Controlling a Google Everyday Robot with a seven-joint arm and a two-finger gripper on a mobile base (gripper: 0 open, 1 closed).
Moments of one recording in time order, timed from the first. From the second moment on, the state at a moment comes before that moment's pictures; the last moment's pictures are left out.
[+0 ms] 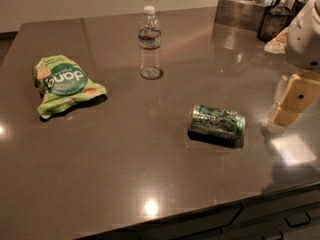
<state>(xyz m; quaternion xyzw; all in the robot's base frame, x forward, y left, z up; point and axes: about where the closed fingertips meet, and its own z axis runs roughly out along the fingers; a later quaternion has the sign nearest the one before) 0.438 -0.217 0.976 -0.60 0.78 -0.03 0.16</state>
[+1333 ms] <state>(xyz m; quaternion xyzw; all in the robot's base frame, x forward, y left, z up) 0.435 -0.160 0.903 -0.65 0.75 0.03 0.11</state>
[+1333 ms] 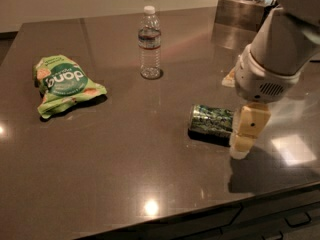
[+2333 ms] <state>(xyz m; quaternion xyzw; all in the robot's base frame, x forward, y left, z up) 0.453 -0.142 0.854 -0.66 0.75 0.05 0.08</state>
